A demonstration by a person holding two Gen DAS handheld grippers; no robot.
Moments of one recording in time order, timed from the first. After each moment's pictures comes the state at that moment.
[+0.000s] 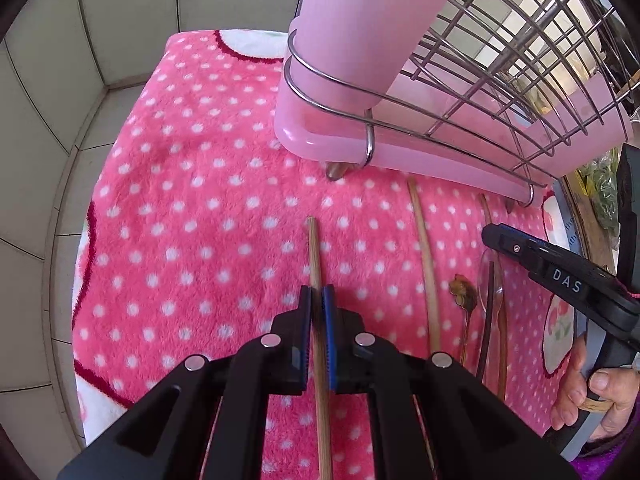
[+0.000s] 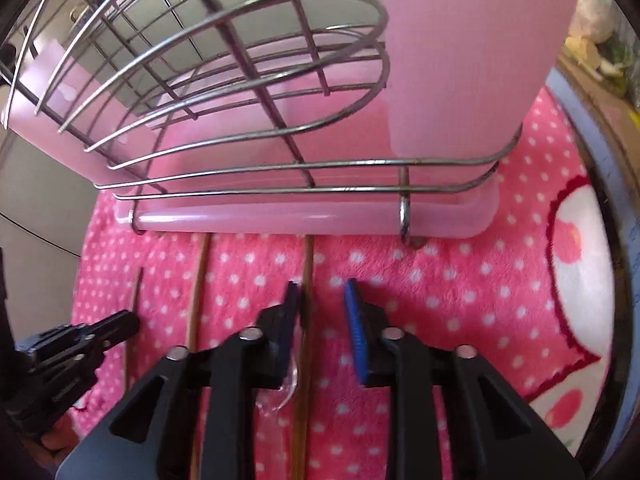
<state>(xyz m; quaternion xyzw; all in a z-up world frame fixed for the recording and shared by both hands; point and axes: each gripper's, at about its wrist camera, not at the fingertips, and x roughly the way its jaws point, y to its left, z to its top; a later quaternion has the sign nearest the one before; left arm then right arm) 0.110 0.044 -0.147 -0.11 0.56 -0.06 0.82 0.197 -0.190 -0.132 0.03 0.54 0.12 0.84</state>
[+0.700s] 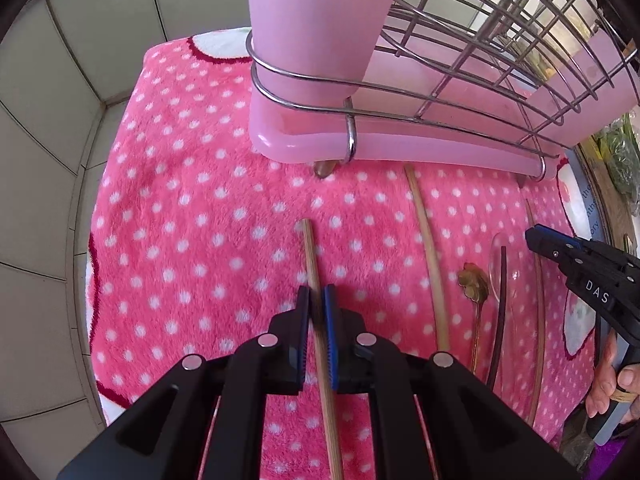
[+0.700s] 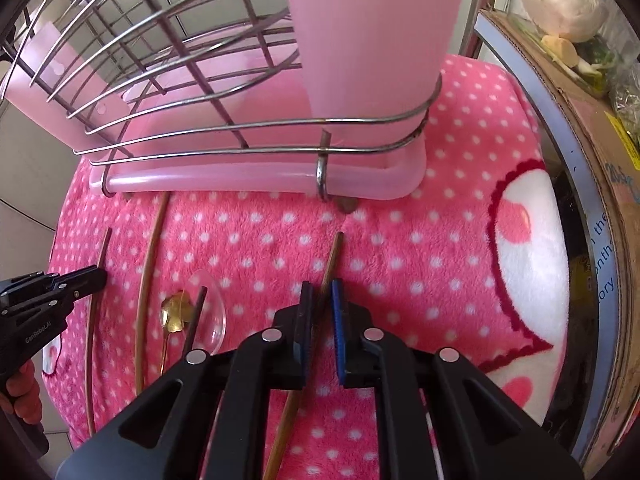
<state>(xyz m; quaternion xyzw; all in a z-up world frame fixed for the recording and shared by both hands) 0.135 0.012 -0.142 -0.03 0.59 -0.05 0.80 0.172 -0.223 -0.133 0.00 0.55 0.10 0.83</state>
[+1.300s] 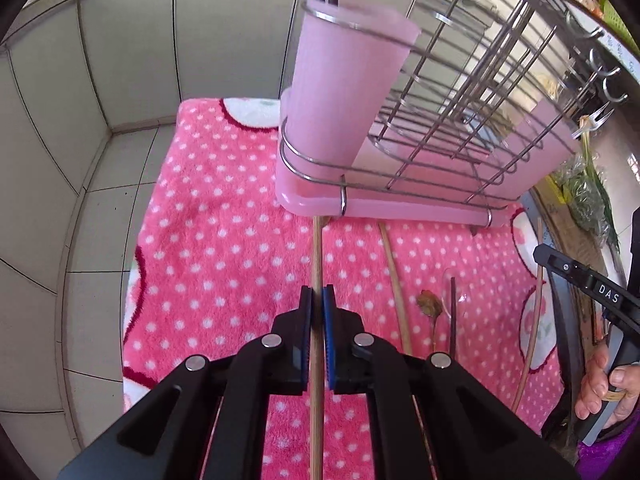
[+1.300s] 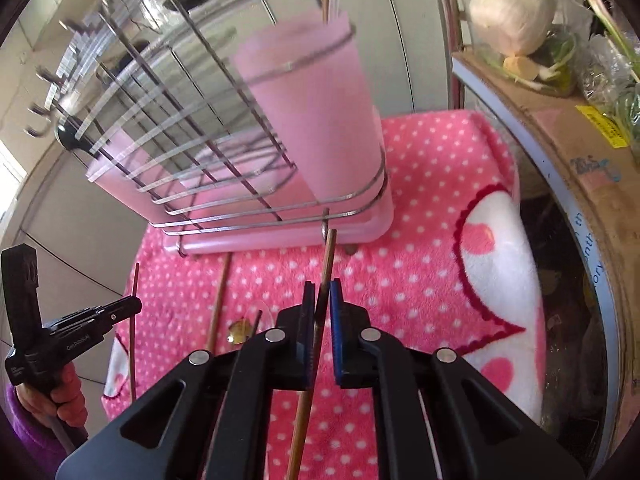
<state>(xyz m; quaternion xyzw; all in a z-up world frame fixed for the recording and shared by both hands) 0.090 0.039 -0.081 -0.09 0.49 -0.06 0.87 0.131 -0.278 -0.071 0.13 0.44 0.15 0.87</state>
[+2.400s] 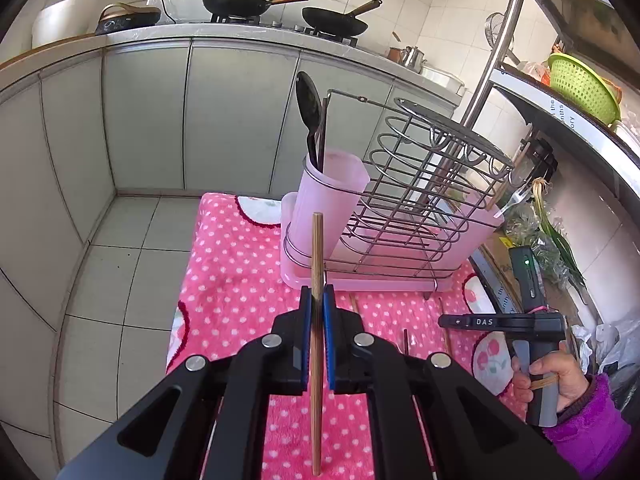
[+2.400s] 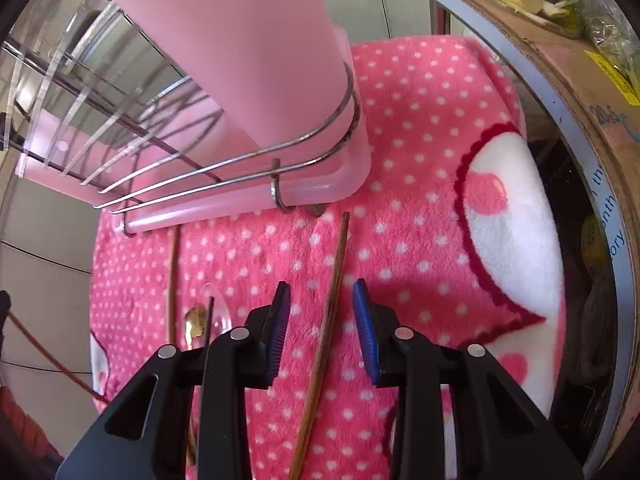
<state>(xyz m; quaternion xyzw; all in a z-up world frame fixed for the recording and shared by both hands) 0.030 0.069 -0.005 -0.11 0.35 -0.08 0.93 0.185 -0.262 -0.130 0.11 0.57 0.11 0.81</state>
